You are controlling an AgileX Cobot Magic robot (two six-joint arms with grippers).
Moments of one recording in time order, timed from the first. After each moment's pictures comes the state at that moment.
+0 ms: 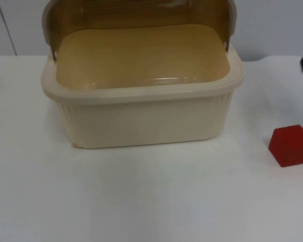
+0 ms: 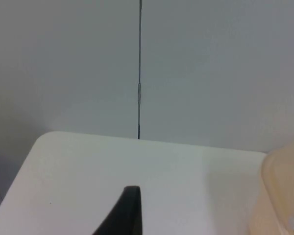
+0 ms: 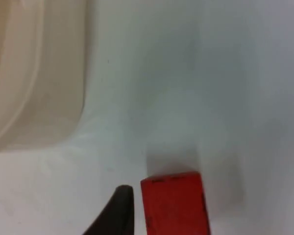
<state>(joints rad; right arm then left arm) 0.17 1.66 -1.13 0.06 0.59 0.06 0.17 1.06 -0.80 -0.68 0.18 0.61</state>
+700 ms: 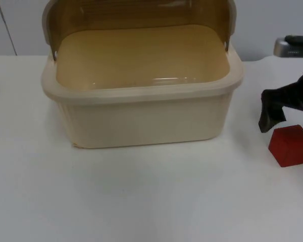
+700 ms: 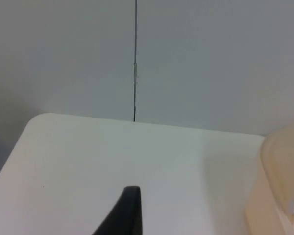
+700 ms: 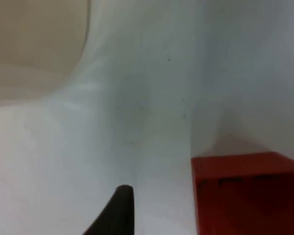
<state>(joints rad) 0.27 1.93 -1.13 0.00 0.50 0.14 0.17 1.10 -0.80 -0.68 0.20 0.60</state>
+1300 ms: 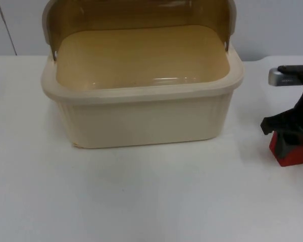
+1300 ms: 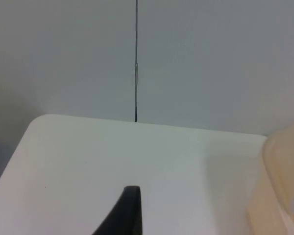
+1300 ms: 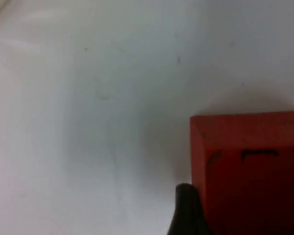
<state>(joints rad) 0.27 2.02 -1.13 -0.01 0.54 0.14 0.17 1.10 -0.80 -0.66 0.20 0.60</state>
